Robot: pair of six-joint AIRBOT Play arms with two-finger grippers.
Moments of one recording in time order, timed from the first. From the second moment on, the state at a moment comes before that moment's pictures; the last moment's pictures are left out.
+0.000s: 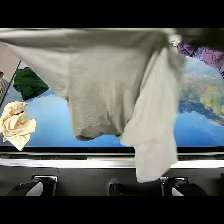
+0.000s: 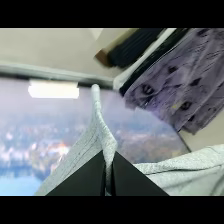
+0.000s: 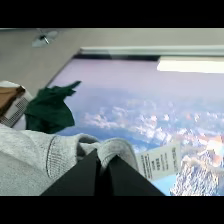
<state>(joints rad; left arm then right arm) 0.16 -1.01 1.71 0.76 -1.14 -1.51 0.11 -1.13 1.84 -1.00 1.14 1.56</state>
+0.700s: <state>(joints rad) -0.02 -1.83 1.66 0.84 -1.00 -1.53 0.11 -1.92 1.85 -0.79 0.97 1.54</state>
